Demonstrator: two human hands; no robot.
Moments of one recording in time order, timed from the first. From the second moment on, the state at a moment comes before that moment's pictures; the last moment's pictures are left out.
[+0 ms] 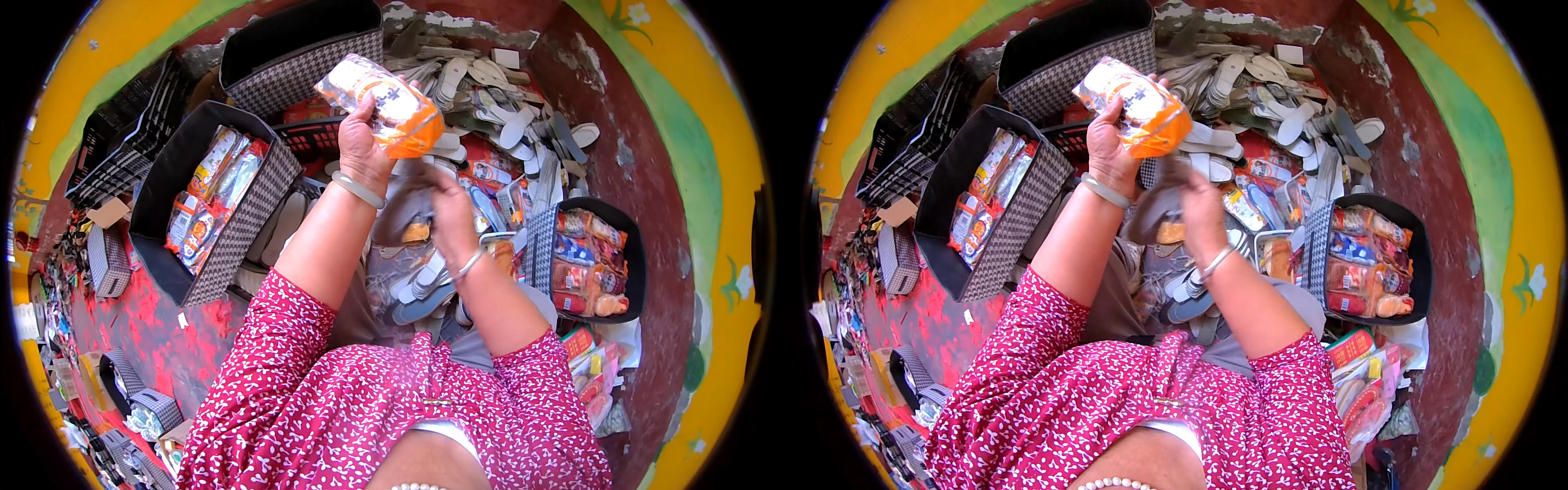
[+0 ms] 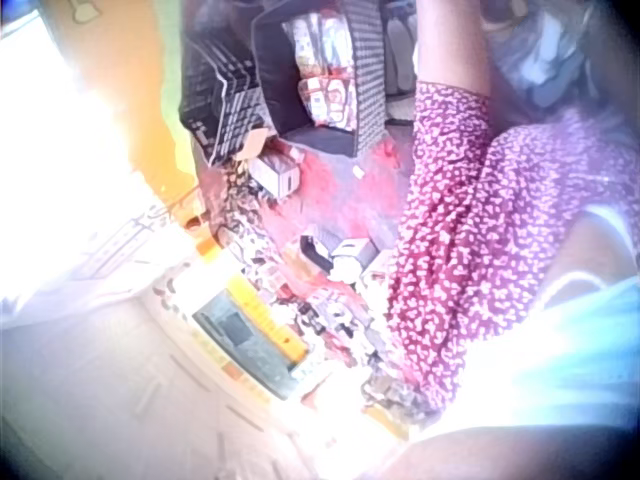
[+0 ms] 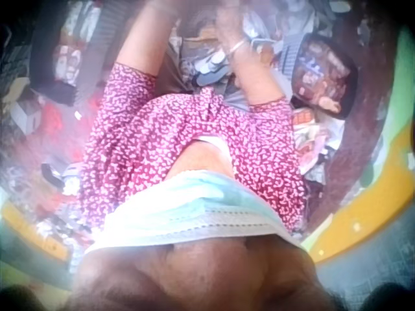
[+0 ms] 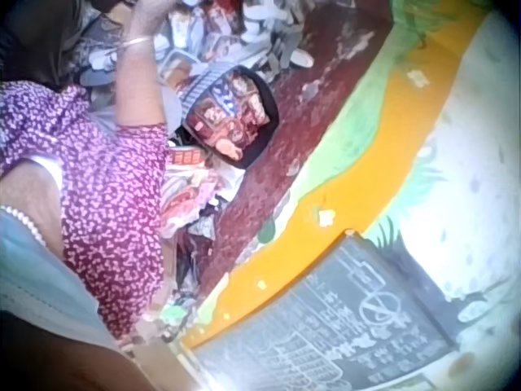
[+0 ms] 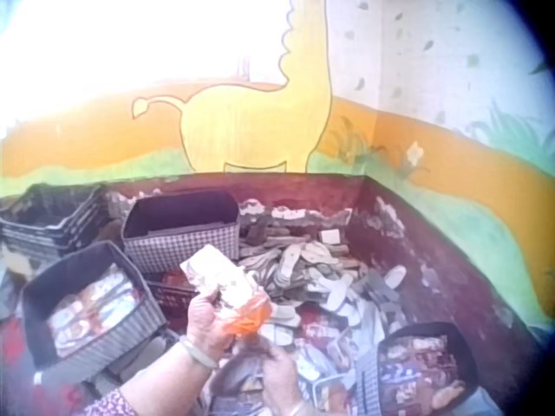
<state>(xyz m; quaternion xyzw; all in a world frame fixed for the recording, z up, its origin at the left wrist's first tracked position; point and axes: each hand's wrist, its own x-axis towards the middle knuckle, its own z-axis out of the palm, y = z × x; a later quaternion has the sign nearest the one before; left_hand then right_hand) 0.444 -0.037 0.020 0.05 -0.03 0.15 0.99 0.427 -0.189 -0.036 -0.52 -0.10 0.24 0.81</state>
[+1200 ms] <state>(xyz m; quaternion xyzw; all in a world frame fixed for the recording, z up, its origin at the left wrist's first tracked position) 0.421 -0.071 0.030 0.47 -0.04 -0.07 0.88 0.535 -0.285 0.019 -0.69 -0.09 -0.09 0.71</state>
